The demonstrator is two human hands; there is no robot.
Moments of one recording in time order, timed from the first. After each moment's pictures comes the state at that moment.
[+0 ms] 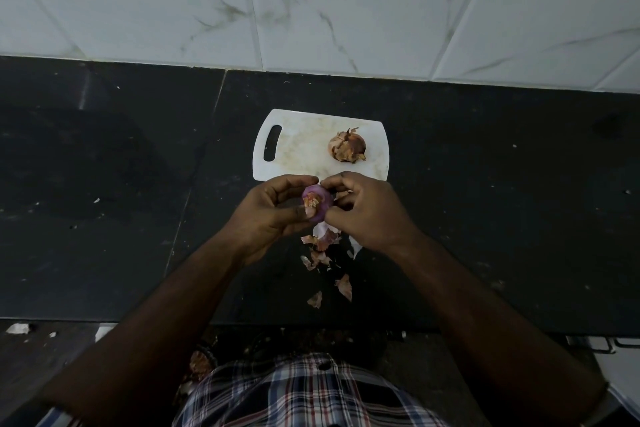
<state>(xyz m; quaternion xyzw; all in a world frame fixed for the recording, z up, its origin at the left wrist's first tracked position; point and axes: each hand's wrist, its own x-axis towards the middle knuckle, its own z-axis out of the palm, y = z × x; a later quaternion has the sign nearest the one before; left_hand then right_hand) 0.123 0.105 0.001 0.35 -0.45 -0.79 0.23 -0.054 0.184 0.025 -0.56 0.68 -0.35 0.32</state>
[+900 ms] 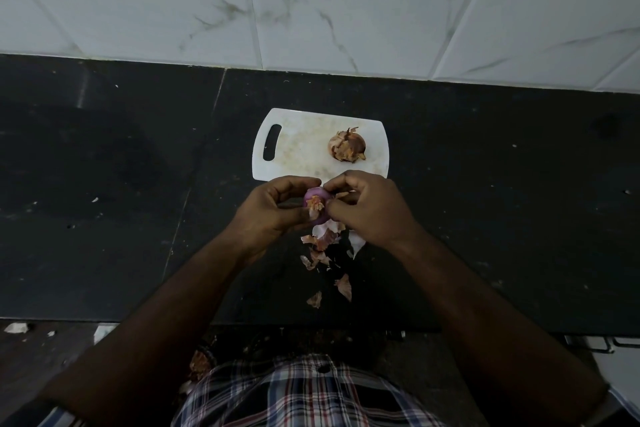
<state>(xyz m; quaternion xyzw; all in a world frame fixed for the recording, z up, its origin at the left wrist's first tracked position) 0.120 0.106 -0.004 0.36 -0.51 -0.75 0.24 -0.059 0.181 0.024 -0.52 0.70 -0.36 0.34</state>
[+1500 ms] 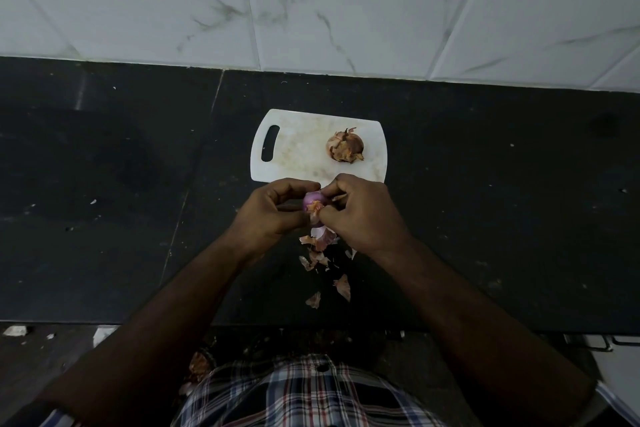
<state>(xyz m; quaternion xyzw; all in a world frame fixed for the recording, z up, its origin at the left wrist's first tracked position) 0.119 0.107 -0.006 0.36 -0.54 -0.73 0.24 -0.044 0.182 0.021 -0.55 0.72 -0.34 0.26</state>
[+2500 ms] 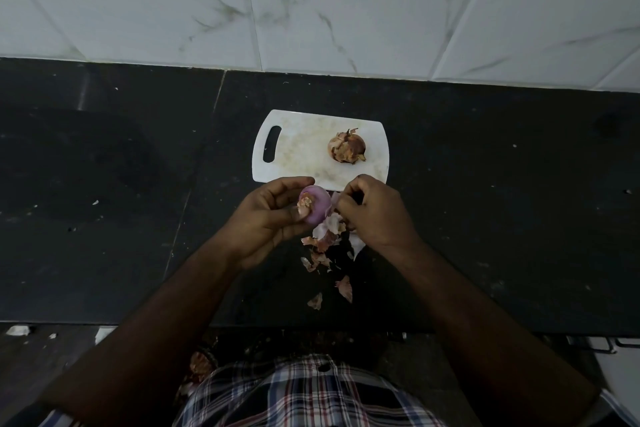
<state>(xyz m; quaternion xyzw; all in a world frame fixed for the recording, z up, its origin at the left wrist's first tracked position) 0.126 0.105 -0.008 0.32 -0.40 -0.82 0.25 -0.061 0.181 0.008 -0.51 0.76 -0.32 0.24</state>
